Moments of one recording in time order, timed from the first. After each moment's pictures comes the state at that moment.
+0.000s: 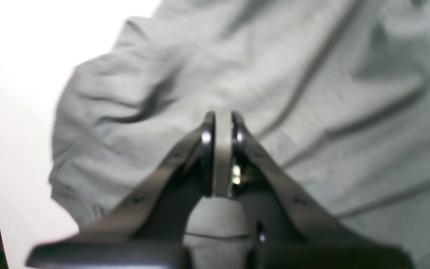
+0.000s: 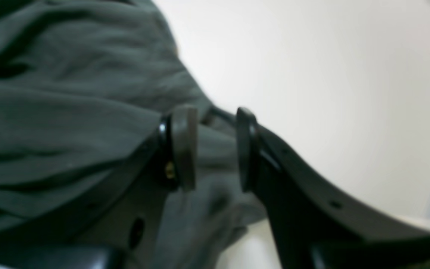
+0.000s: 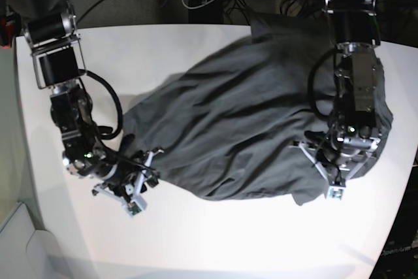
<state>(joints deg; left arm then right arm) -13.3 -12.3 -3.0 94.2 -4.9 -9.0 63.5 24.6 16.5 -16.7 72.9 16.0 23.0 -41.0</state>
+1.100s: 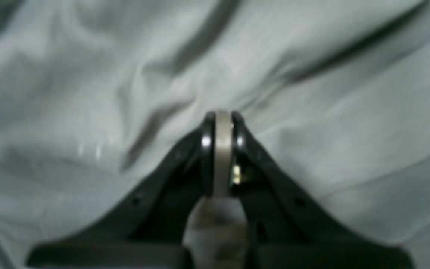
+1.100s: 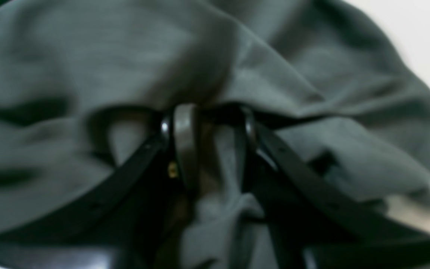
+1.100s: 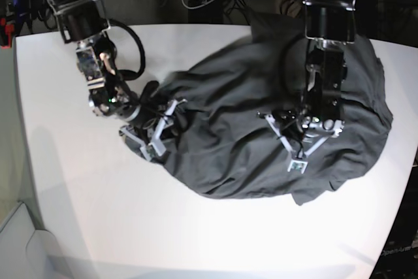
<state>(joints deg) -11.8 -6.6 1.8 82.2 -5.1 -8.3 63.1 8.3 10.4 -16.2 69.2 17.4 22.2 -29.4</state>
